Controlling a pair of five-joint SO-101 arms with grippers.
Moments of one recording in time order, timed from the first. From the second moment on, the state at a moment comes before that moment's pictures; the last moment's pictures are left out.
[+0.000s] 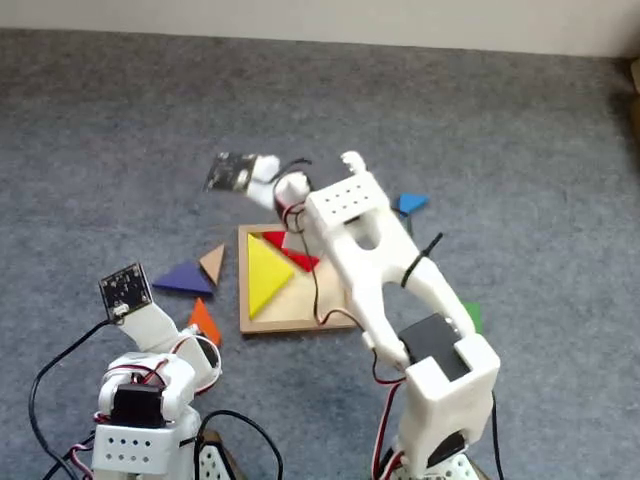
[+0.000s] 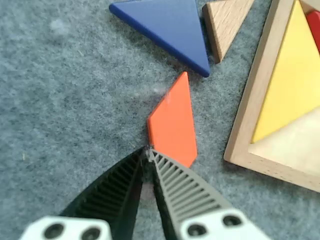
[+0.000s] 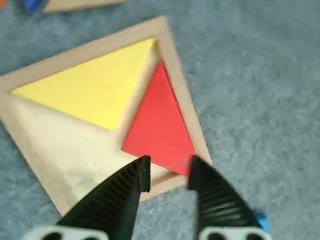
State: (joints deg) left arm -2.7 -101.6 96.0 77.3 37.3; right arm -32.4 15.3 -7.4 72.1 49.8
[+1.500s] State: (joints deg) left arm -2.7 -101.6 96.0 77.3 37.3; right arm -22.2 4.5 -10.6 90.9 37.6
